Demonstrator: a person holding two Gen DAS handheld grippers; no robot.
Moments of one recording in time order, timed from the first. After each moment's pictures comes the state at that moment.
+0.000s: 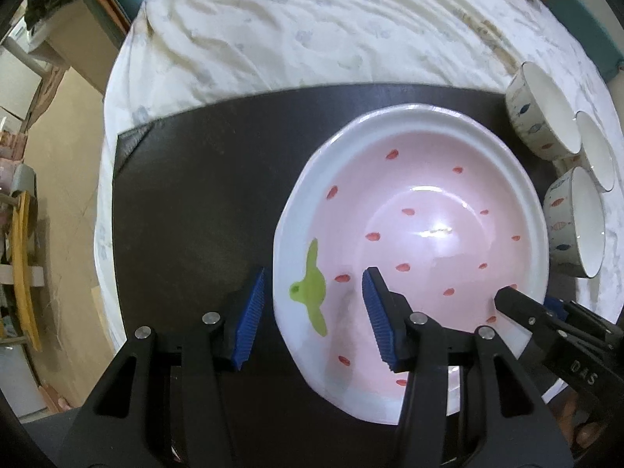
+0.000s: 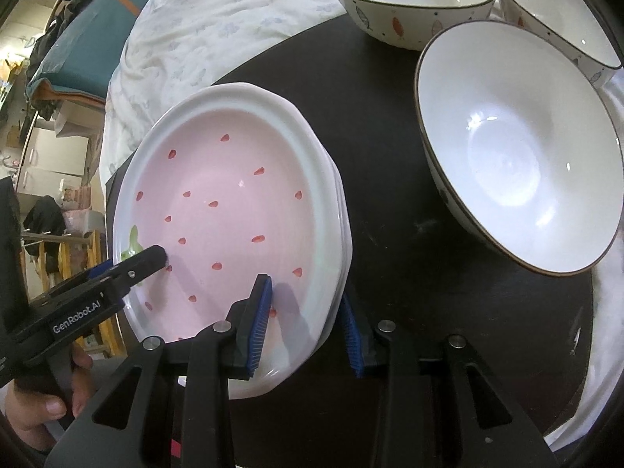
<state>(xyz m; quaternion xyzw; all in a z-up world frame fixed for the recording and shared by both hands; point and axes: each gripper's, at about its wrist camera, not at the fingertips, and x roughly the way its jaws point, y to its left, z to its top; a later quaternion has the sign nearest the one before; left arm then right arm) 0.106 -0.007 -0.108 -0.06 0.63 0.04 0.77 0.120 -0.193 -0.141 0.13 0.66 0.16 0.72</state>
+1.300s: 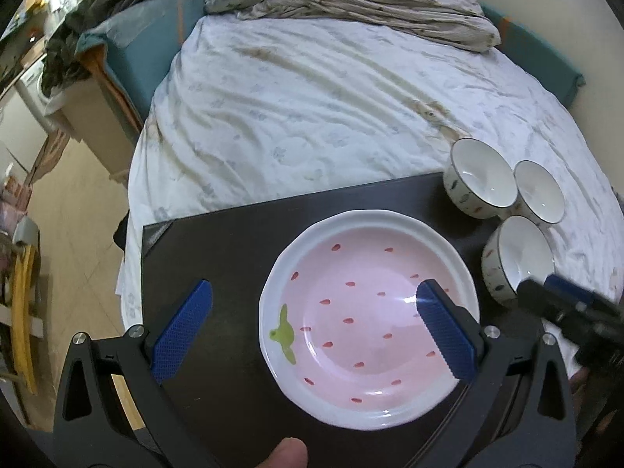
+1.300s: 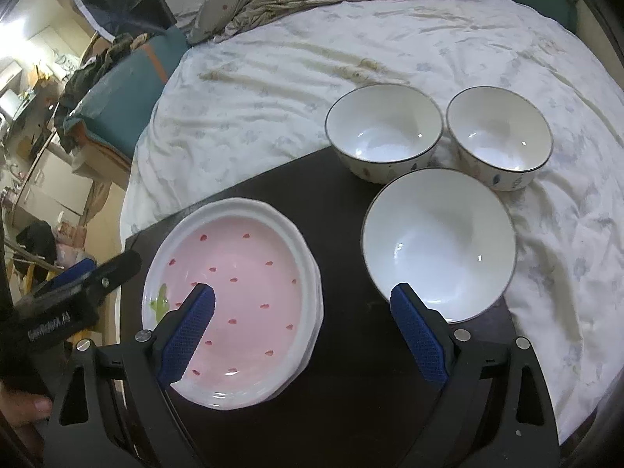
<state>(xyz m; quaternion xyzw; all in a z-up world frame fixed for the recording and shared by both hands) 0.092 -0.031 -0.031 -0.03 0.50 0.03 0.86 0.111 -0.220 -0.064 0.13 0.53 0.14 0.83</state>
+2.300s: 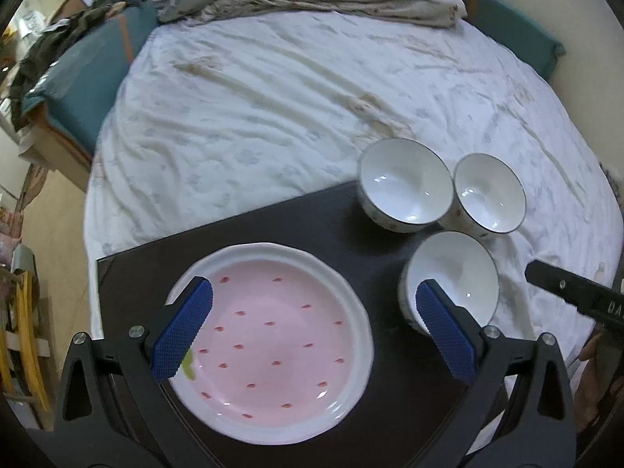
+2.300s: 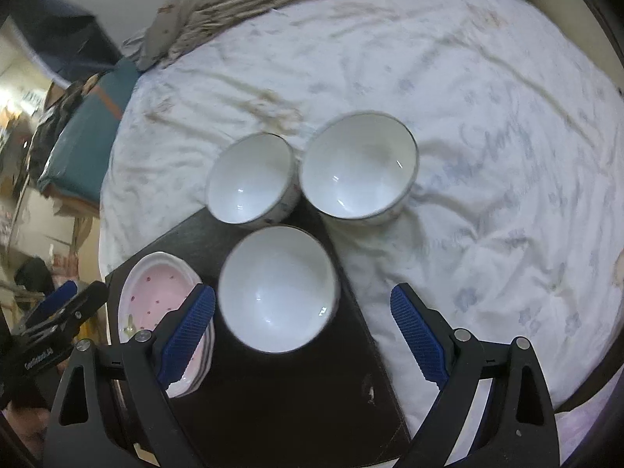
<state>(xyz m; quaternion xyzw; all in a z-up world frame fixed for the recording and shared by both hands) 0.144 -0.144 -0.017 0.00 0.54 -0.01 0.84 0.149 -0.360 -0.049 0.17 0.57 0.08 0.80</state>
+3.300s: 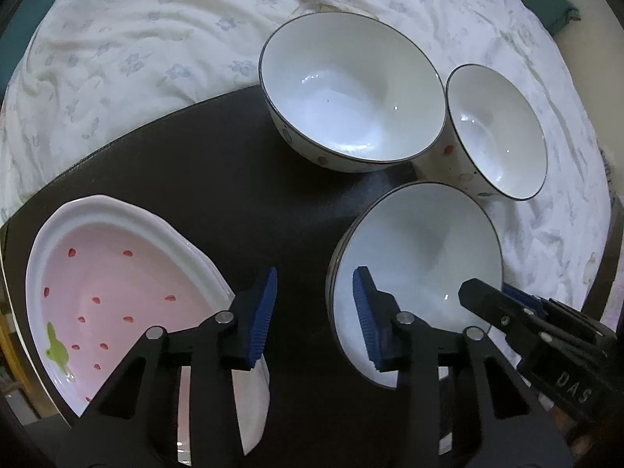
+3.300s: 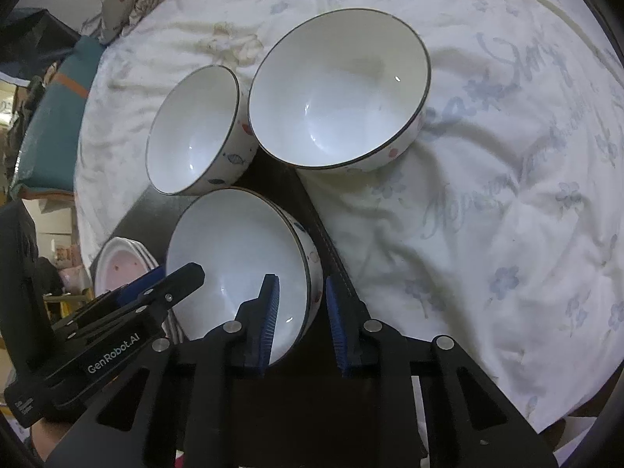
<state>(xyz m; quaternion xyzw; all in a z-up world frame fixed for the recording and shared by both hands) 0.188 -0.200 -0.121 -0.05 0.67 -0.06 0.74 0.180 -0.351 -0.116 0.18 0.66 0.08 0.73</state>
